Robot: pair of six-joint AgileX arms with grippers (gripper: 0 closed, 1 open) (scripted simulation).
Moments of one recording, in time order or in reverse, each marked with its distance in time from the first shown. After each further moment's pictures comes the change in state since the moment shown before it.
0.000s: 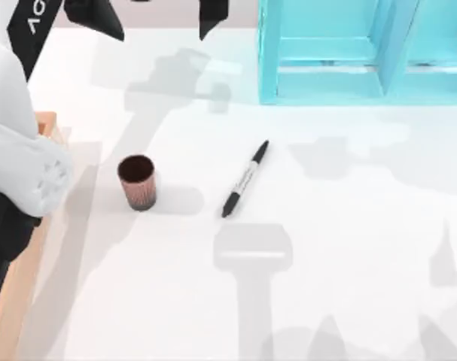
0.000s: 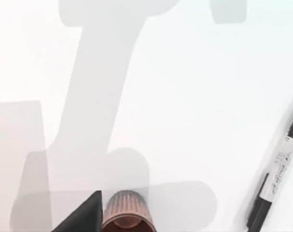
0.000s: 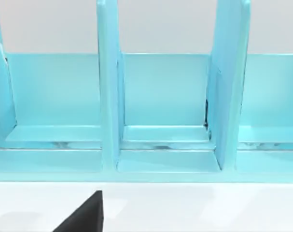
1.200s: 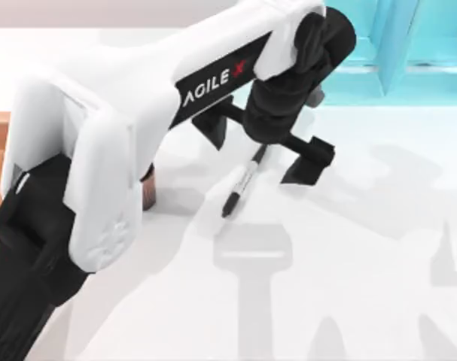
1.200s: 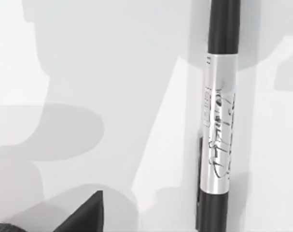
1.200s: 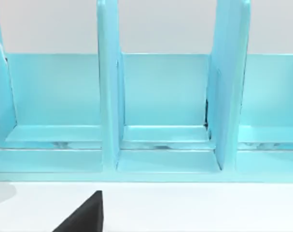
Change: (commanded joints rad) left arm -0.294 -0.027 -0.704 0.422 -0.175 0.106; right arm 0.000 0.000 0.000 0.000 0.000 0.000
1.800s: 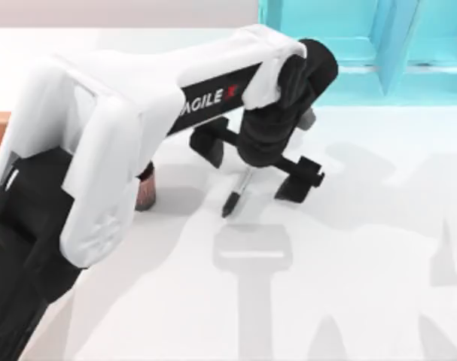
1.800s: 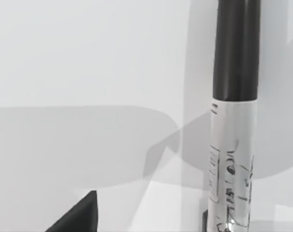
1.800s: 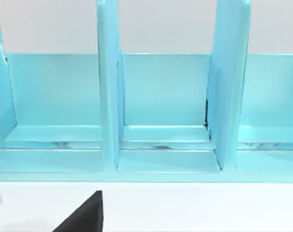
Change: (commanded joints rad) left arm 0.036 0.052 -0.224 0.285 0.002 0.038; right arm 0.000 0.000 0.000 0.000 0.000 0.000
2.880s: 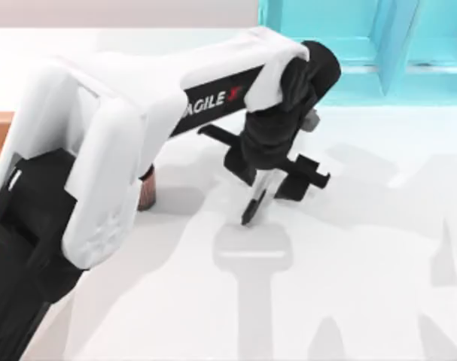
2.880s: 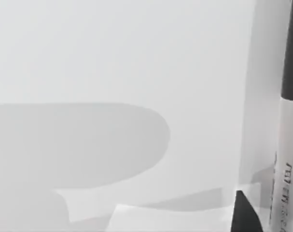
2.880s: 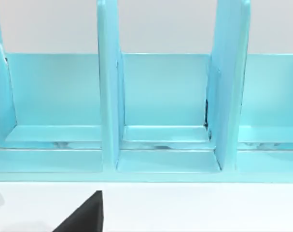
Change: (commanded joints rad) left arm 0.000 0.000 0.000 0.000 0.000 0.000; right arm 0.000 0.000 0.000 0.000 0.000 0.000
